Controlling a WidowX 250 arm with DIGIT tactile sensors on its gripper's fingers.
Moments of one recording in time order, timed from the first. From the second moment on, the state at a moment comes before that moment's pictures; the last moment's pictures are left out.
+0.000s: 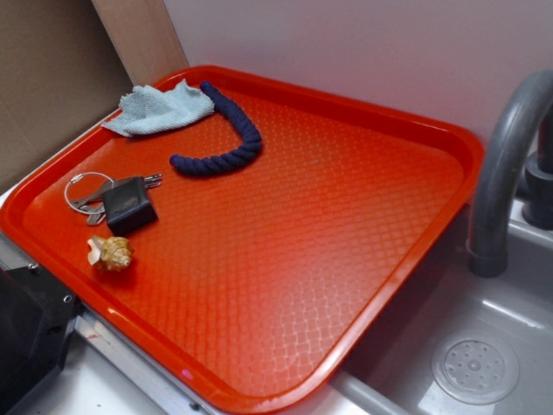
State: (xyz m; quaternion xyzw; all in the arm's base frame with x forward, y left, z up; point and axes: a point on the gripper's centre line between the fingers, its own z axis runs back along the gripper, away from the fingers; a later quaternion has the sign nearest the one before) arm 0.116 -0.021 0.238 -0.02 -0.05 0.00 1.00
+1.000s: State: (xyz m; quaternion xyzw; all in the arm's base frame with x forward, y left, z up) arm 0.230 0.068 0.126 0.01 -0.10 0.25 0.96
